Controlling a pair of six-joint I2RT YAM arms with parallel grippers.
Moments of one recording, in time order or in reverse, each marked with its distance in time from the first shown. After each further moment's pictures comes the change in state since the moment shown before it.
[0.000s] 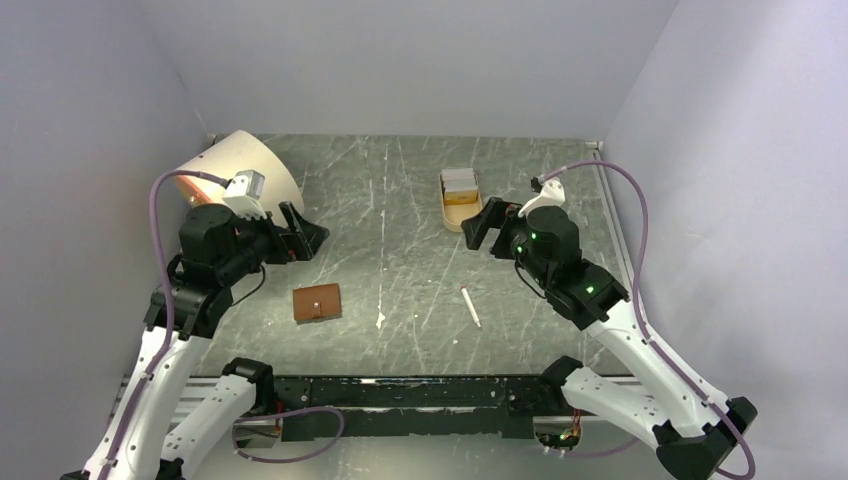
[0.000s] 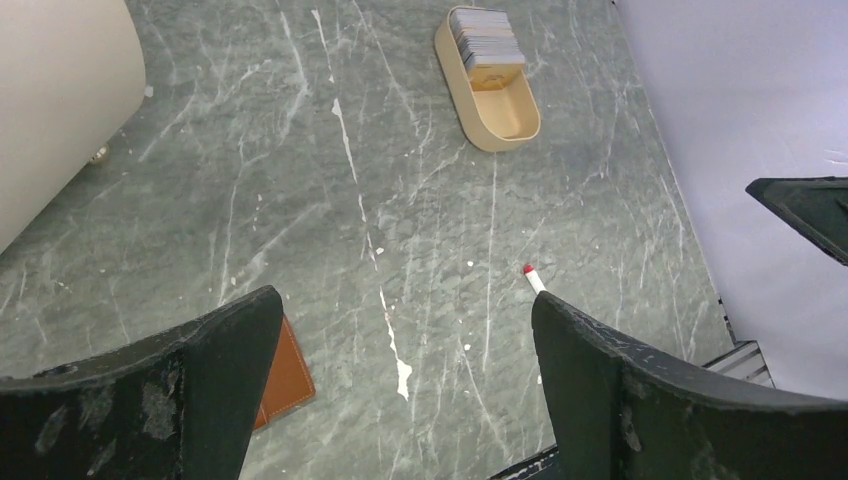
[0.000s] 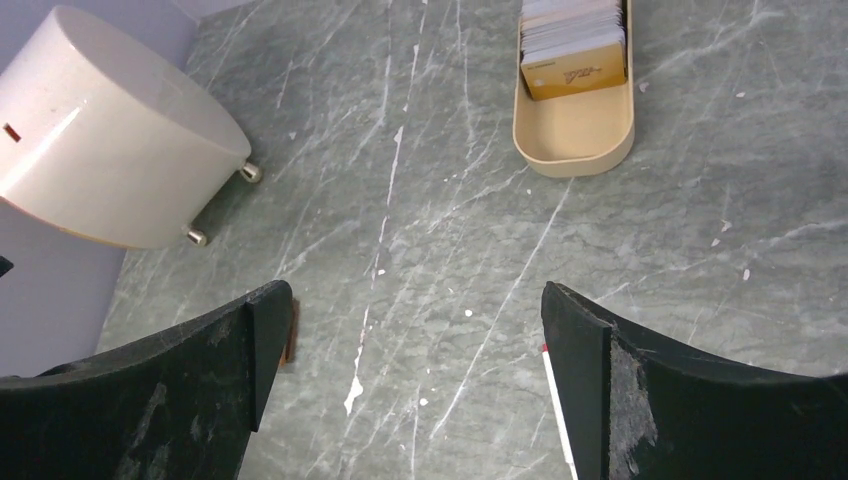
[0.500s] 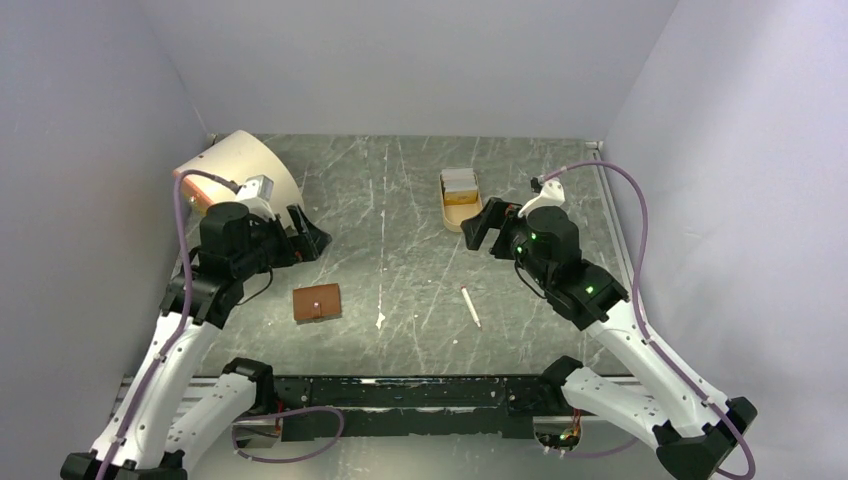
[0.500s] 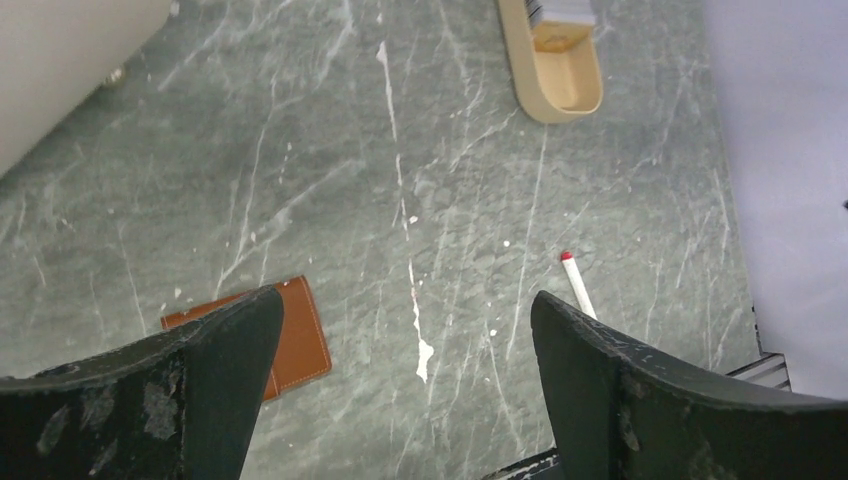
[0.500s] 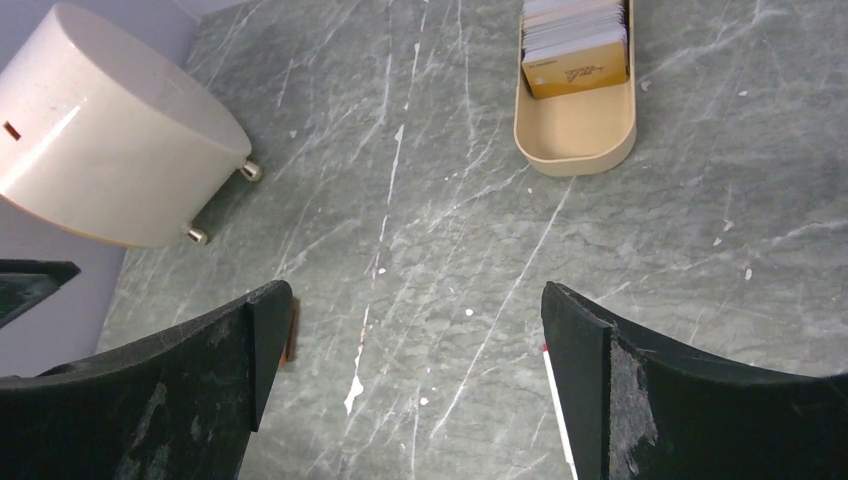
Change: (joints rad) left arm 0.000 0.049 -0.055 -0.004 -0.048 -0.031; right arm 0.000 -0.006 -0.002 0.004 -0.002 -0.001
